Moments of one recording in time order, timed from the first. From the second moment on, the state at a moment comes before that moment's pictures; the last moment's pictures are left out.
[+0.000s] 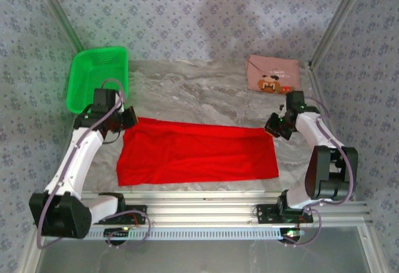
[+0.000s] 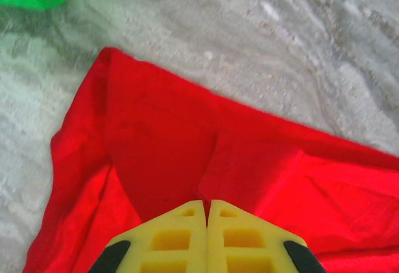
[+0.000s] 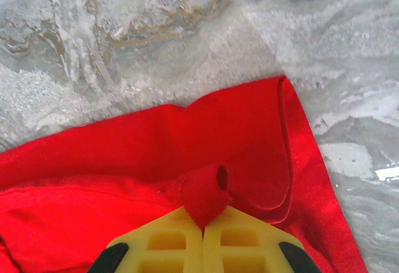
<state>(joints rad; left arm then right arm) -0.10 1.13 1.01 -0.81 0.16 -0.40 -0.06 1.46 0.96 -0.75 -0.31 0.44</state>
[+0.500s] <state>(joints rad) -0.10 0.91 0.79 -0.87 0.09 -0.48 -0.07 1.40 0.82 -0.74 -0.31 0.46</state>
